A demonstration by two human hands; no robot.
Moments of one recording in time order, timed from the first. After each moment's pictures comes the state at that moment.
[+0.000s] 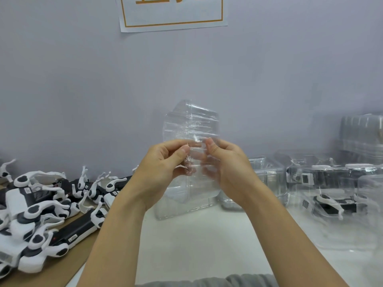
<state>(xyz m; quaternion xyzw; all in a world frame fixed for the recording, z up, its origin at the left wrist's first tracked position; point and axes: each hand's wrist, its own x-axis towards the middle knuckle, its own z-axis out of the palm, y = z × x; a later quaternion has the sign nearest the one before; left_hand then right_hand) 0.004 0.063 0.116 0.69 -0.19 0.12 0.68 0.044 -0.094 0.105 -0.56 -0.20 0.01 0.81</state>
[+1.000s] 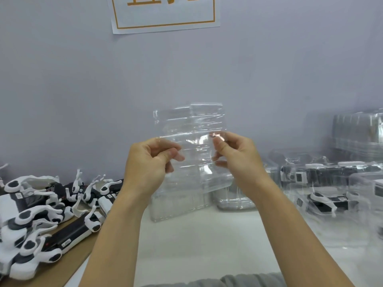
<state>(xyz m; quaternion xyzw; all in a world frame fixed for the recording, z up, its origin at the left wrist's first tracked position) 0.010 0.062 0.116 0.73 -0.08 0.30 0.61 0.051 -0.118 0.110 -0.65 -0.17 -0.16 0.72</state>
